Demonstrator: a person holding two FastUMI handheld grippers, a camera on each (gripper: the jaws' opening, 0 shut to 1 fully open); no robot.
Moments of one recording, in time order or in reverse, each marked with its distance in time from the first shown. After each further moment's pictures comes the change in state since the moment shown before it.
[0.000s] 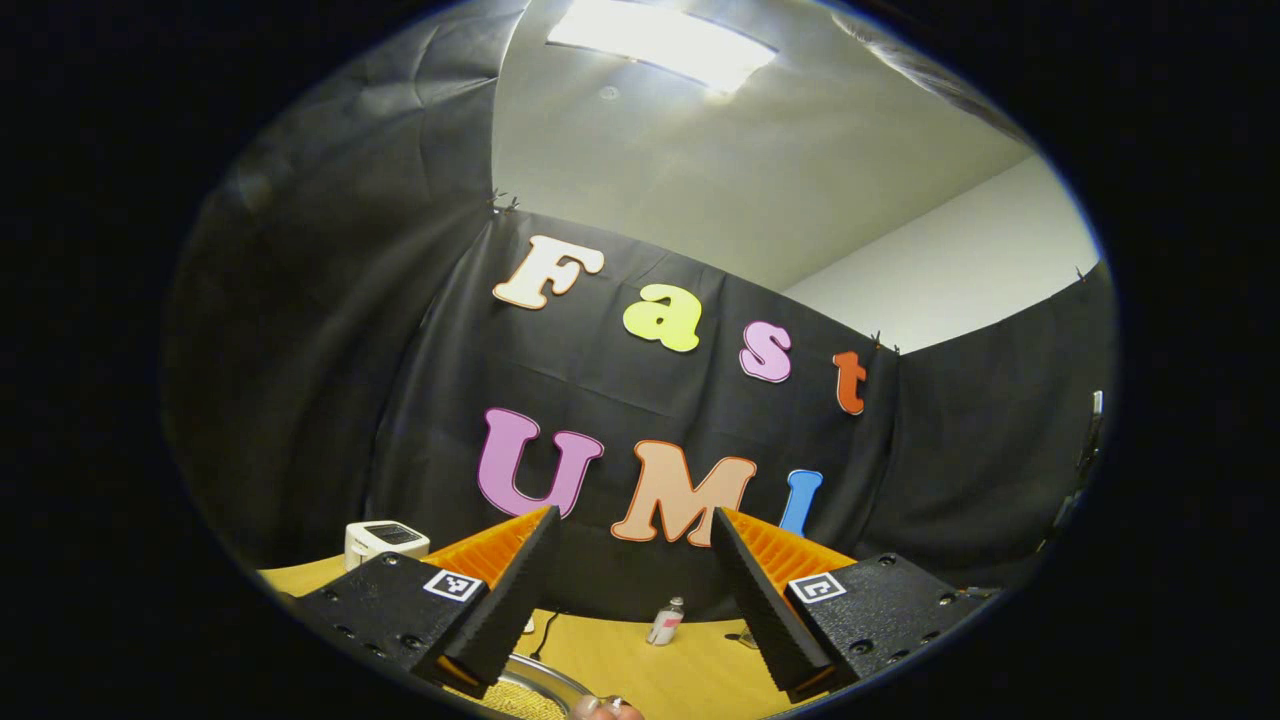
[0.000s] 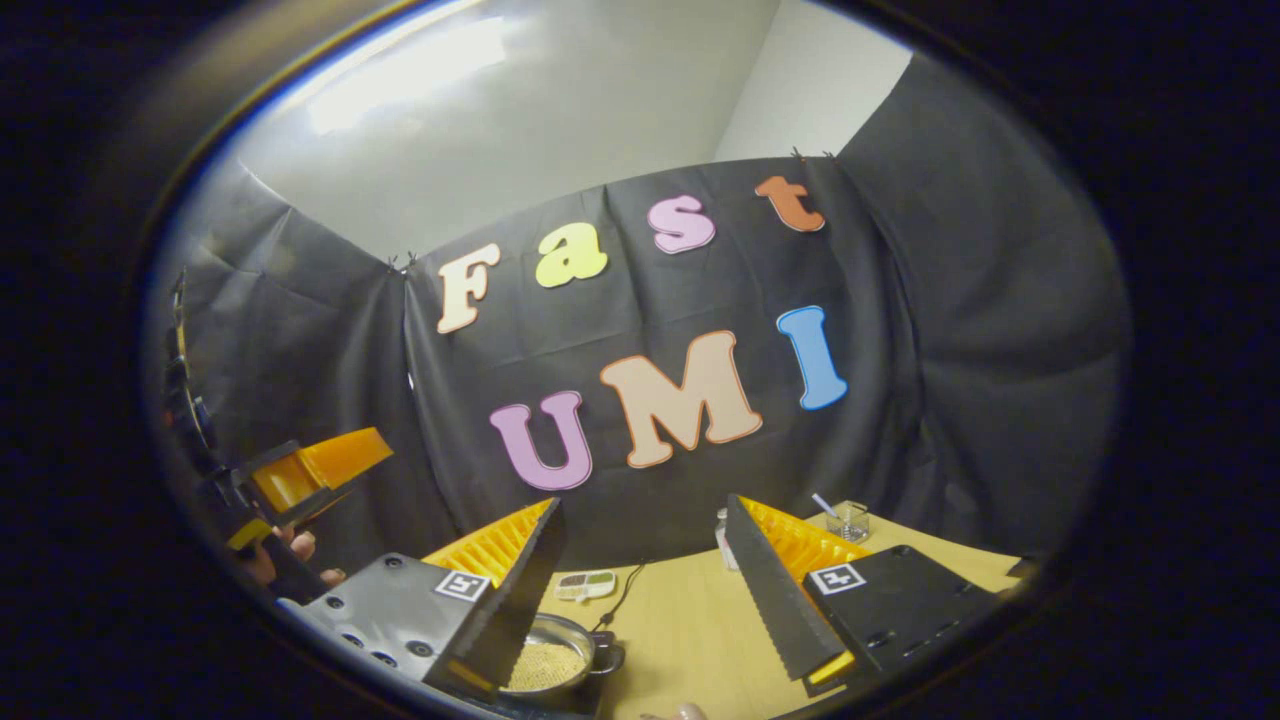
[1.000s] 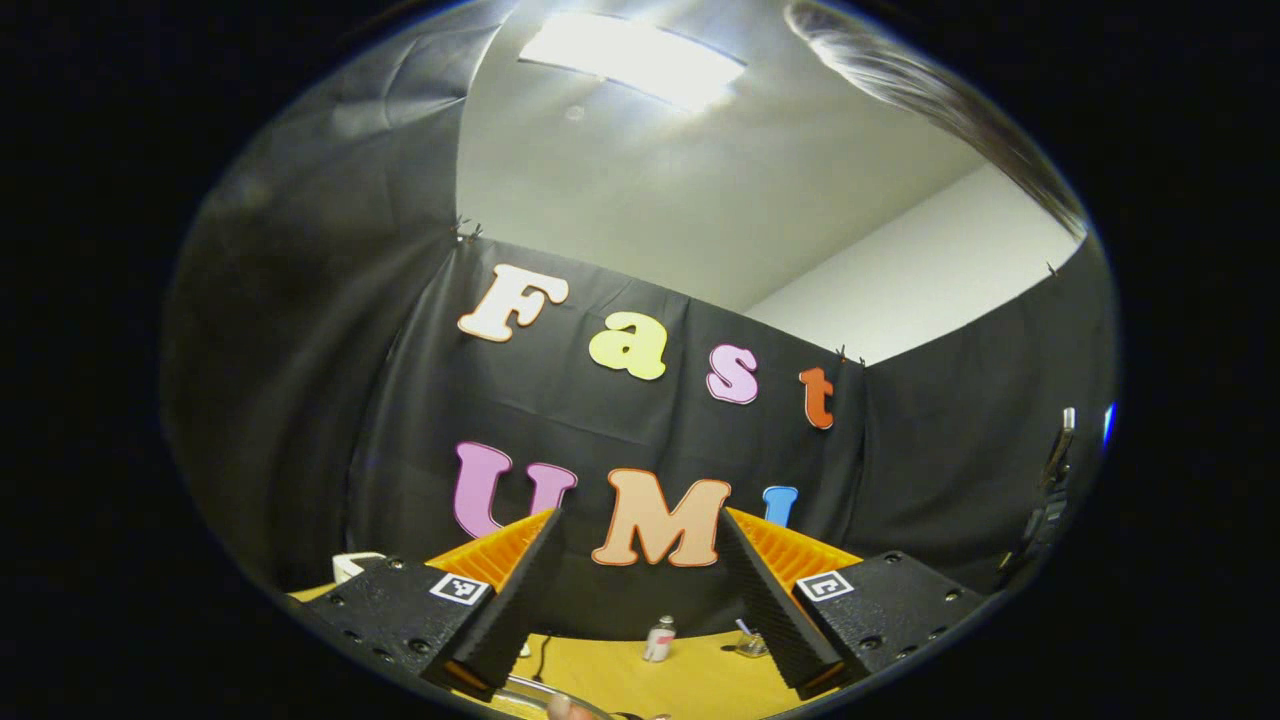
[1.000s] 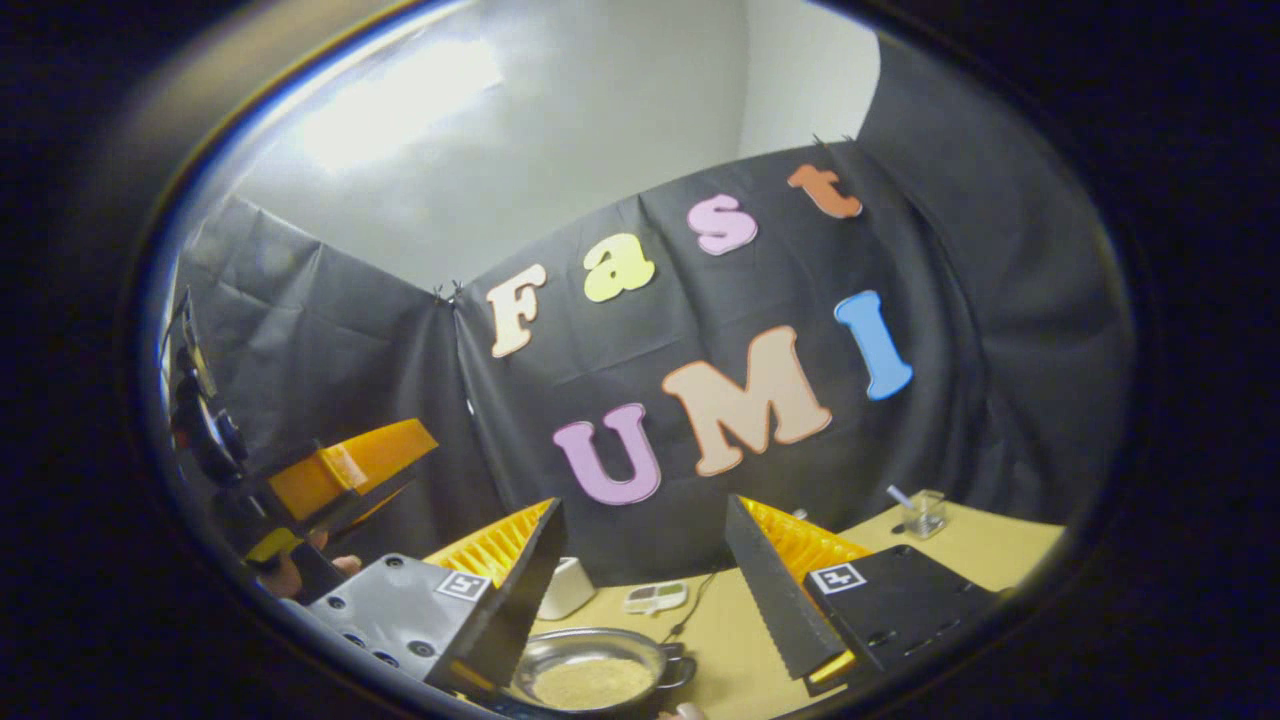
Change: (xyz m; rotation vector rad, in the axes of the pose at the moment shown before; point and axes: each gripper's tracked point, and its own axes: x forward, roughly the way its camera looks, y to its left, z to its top) left arm -0.003 -0.021 0.019 -0.013 -0.075 -0.085; right arm 0.011 0.024 0.002 0.073 -0.064 0.138
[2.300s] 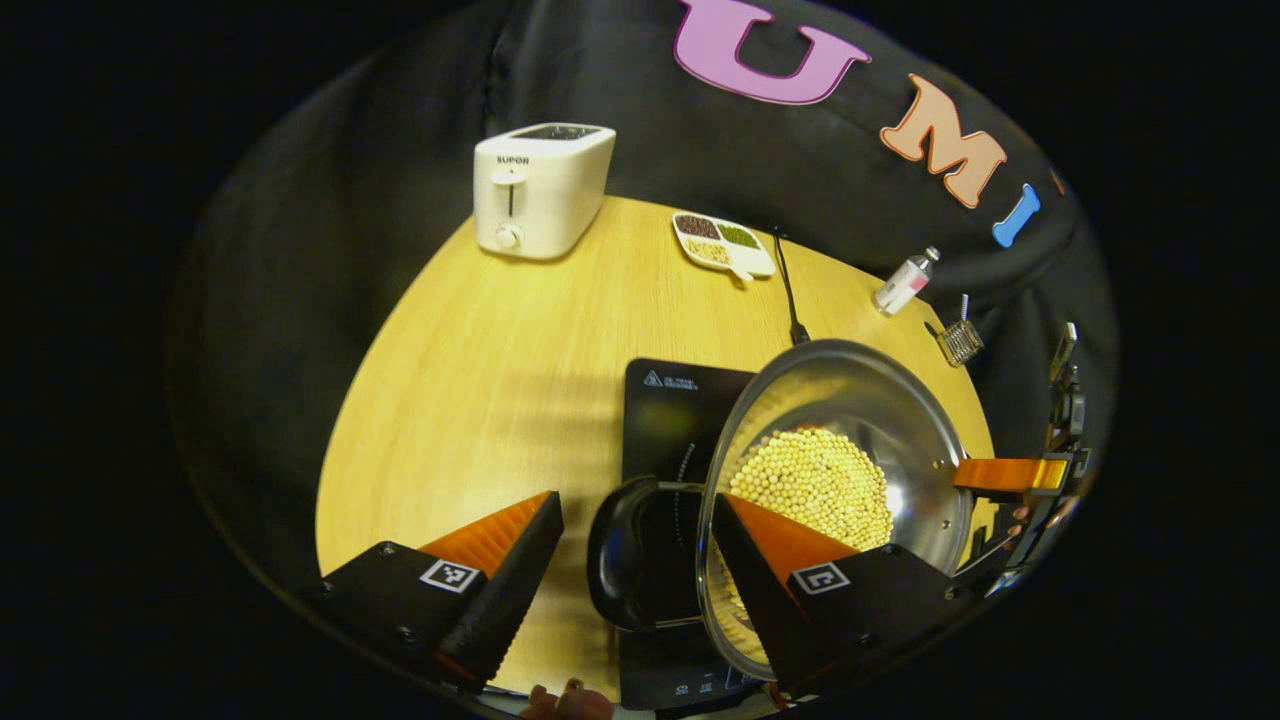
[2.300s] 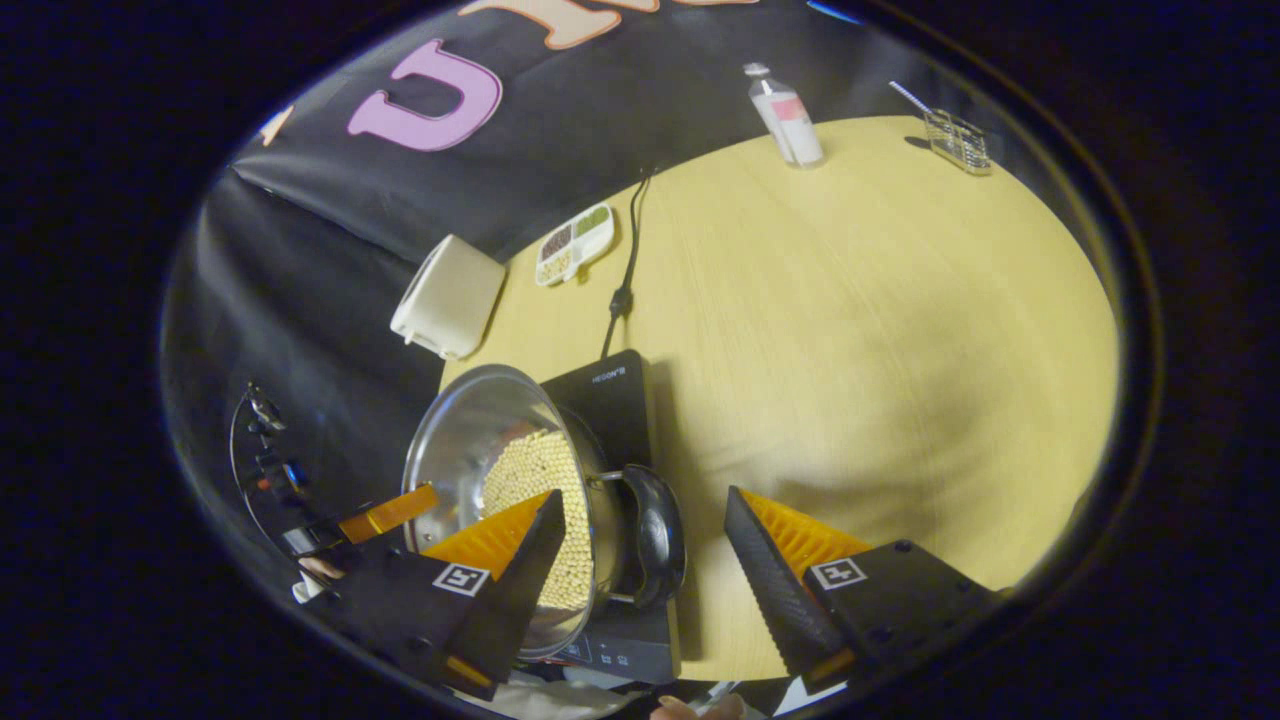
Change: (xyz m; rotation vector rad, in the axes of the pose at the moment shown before) left arm -0.173 0.341 -0.301 -0.098 1.352 0.415; right arm 0.030 -0.025 -0.357 0.295 1.258 -0.184
